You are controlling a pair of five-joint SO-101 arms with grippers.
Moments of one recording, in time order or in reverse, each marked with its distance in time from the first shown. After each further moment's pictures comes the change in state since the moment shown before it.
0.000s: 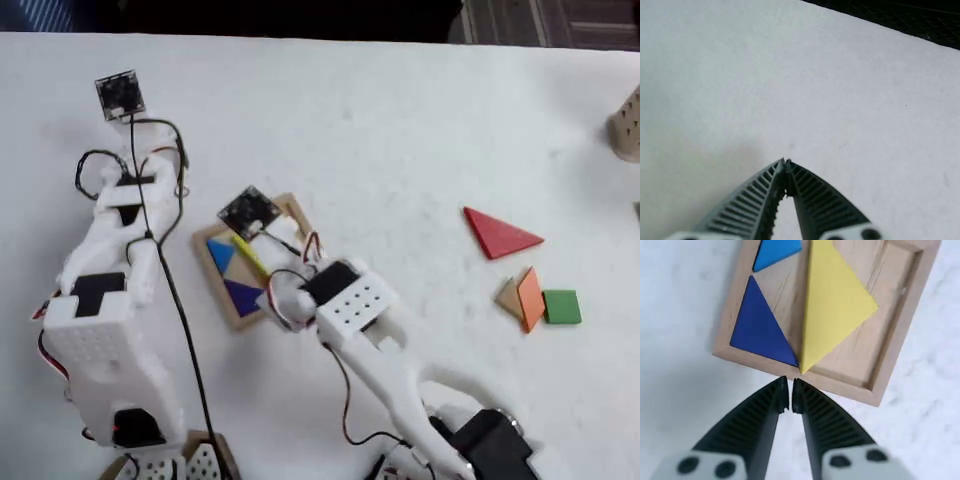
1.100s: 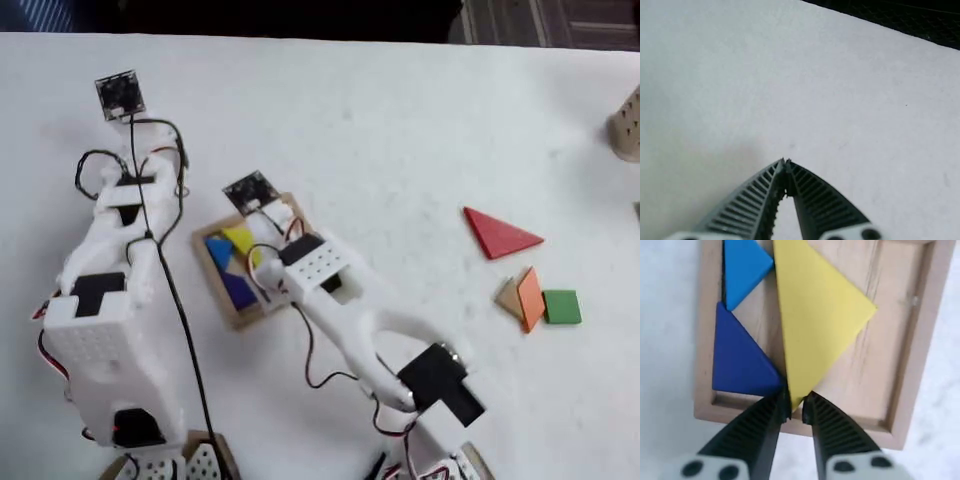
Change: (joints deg) left arm 0.0 0.0 0.0 0.0 0.0; right arm 2.2 23.7 -14.8 -1.4 -9.1
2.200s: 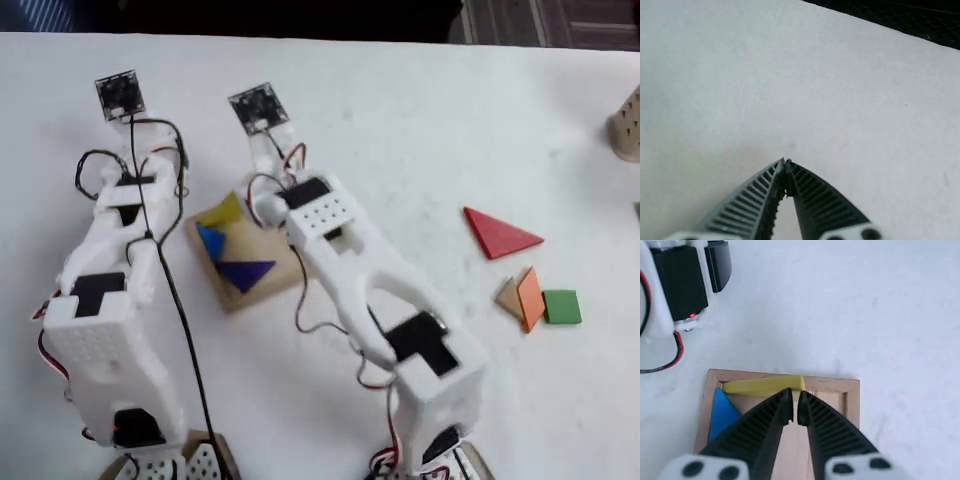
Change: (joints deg) left arm 0.0 0.0 0.0 0.0 0.0; right arm 5.8 13.5 -26.8 -8.6 0.0
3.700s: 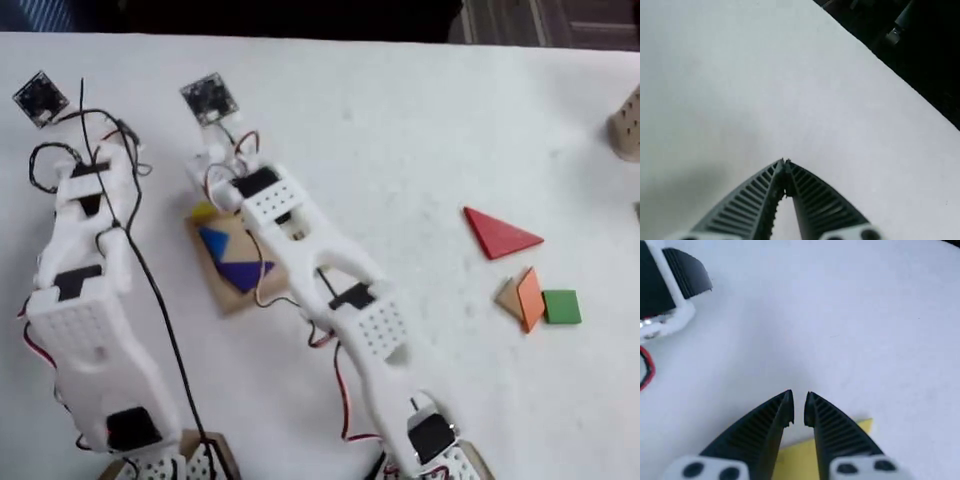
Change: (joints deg) left arm -8.8 8.2 -15.5 7.6 17.5; right arm -4.0 30.6 -35.0 -8.1 -0.1
